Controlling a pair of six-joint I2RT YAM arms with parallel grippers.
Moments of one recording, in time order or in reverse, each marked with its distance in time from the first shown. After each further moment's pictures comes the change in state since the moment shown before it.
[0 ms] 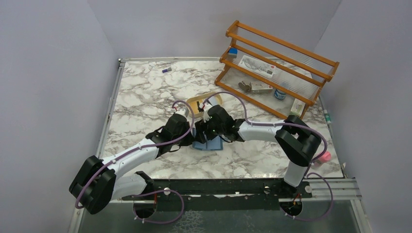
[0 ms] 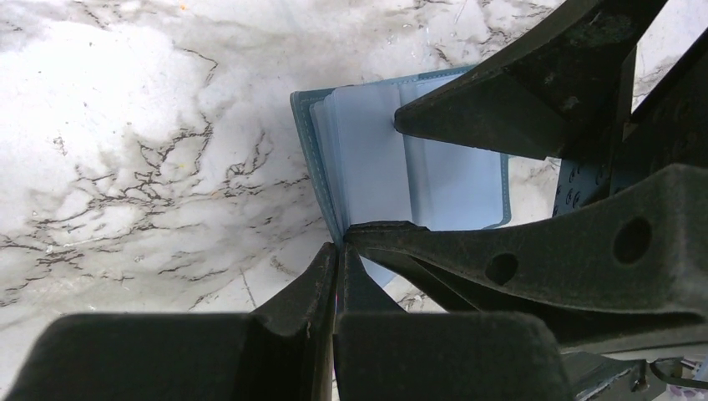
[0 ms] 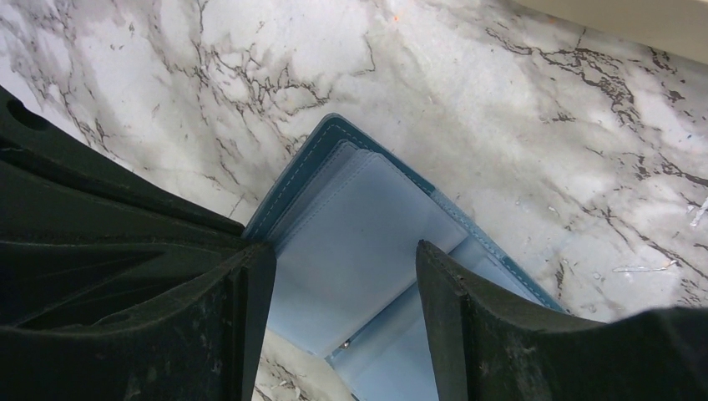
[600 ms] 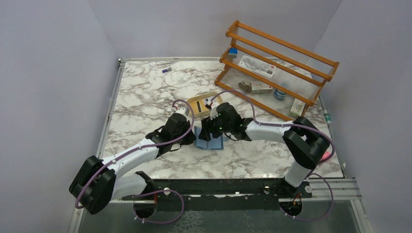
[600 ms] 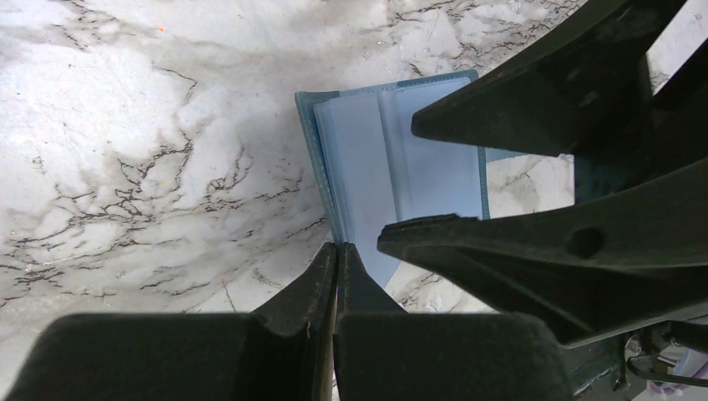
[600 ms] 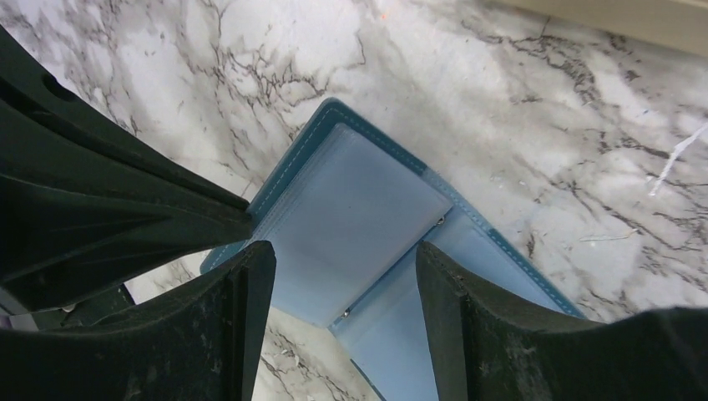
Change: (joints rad) left arm 0.000 0.000 0.000 0.033 0.012 -0.006; right arm -0.073 -0.087 -0.079 0.050 -0.086 0.022
